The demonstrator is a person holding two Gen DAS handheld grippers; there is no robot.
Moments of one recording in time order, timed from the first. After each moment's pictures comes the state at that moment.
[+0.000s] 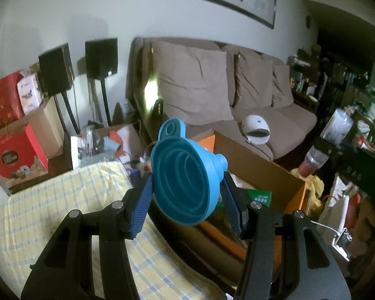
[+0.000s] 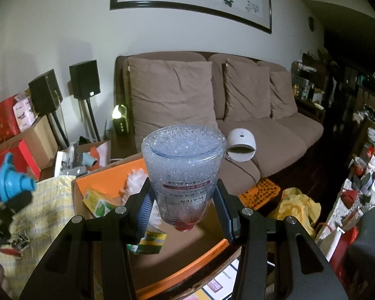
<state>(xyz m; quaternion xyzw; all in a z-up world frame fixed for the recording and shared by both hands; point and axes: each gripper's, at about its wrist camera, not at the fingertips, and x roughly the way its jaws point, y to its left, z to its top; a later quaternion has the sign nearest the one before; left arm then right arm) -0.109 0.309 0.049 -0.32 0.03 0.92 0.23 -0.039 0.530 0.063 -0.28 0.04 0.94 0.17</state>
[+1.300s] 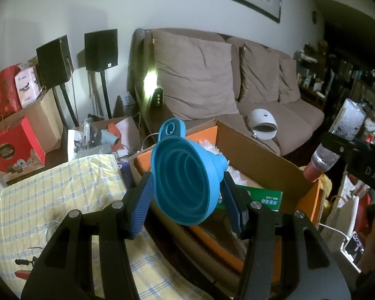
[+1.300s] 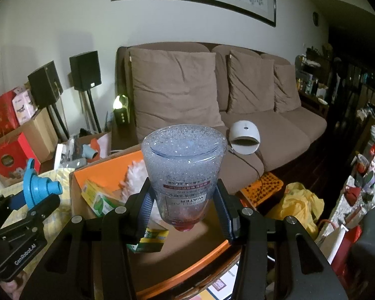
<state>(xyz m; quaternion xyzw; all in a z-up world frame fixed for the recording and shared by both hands) -0.120 0.340 0.016 -0.32 0.03 0.92 0.21 -0.055 0.530 0.046 -0.30 0.04 0.94 0.17</state>
